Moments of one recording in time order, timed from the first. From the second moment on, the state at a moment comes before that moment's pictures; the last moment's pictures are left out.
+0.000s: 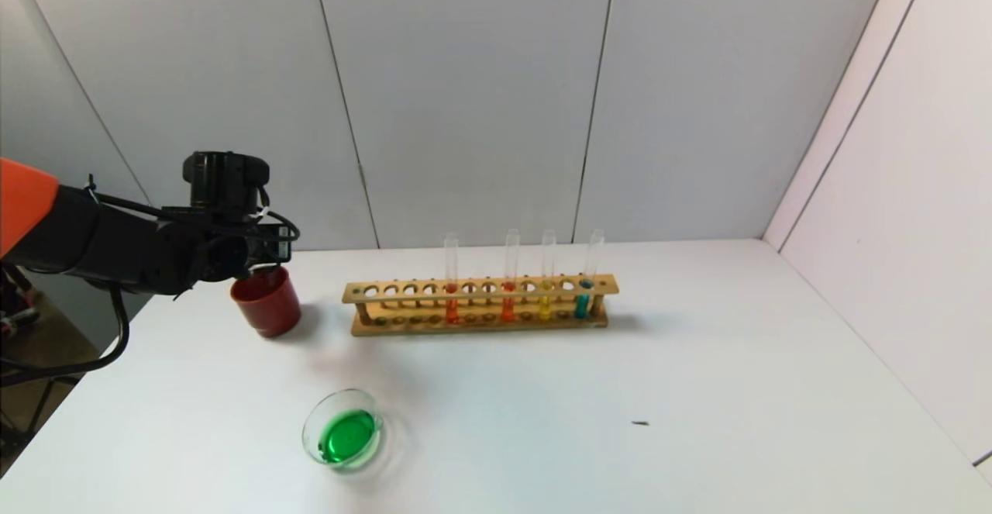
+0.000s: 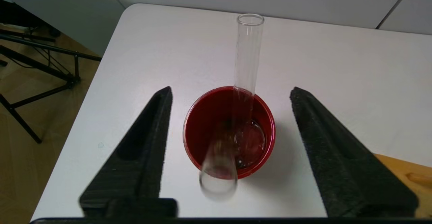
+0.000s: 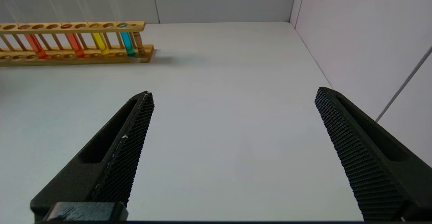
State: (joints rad) left arm -0.08 1.98 -1.14 -0.35 0.44 -0.07; right arm 0.00 0.00 0.00 -0.01 0.00 0.02
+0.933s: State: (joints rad) left arm -0.08 1.62 -1.07 -0.26 0.43 -0.01; right arm 0.00 0.00 0.00 -0.01 0.00 0.02
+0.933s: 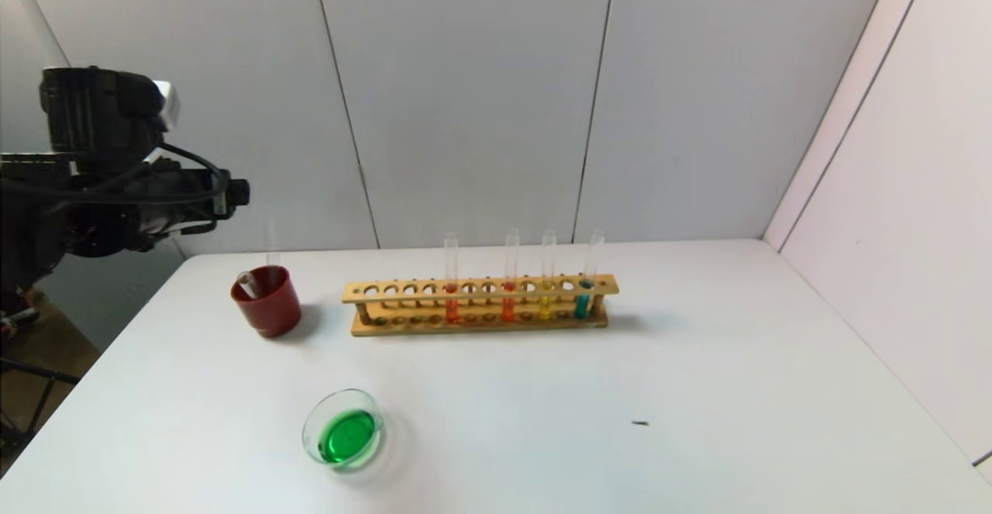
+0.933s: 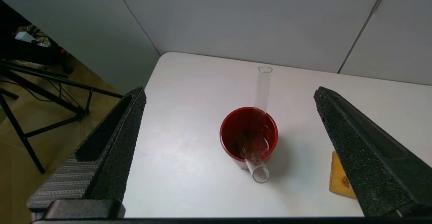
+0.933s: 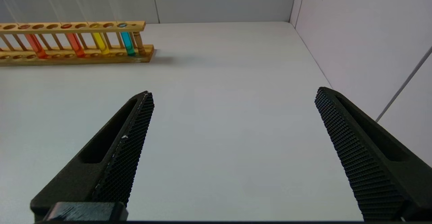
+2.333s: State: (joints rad) left arm -0.07 0.35 -0.53 0.46 0.34 0.00; right arm 0.00 0.00 0.00 -0.01 0.00 0.02
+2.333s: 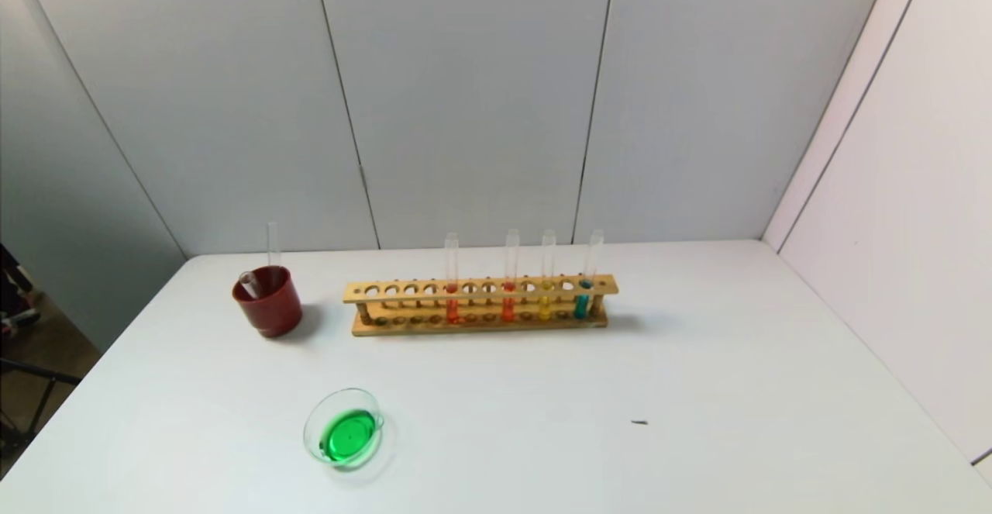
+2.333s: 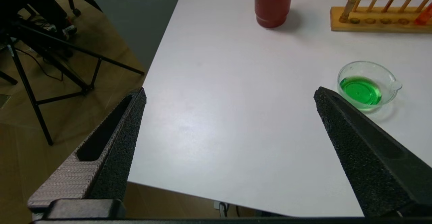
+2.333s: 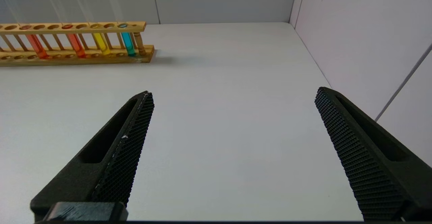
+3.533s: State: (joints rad) left arm -0.01 0.00 0.00 0.02 -0.02 0.03; right arm 0.00 0.00 0.00 -0.01 0.00 0.02
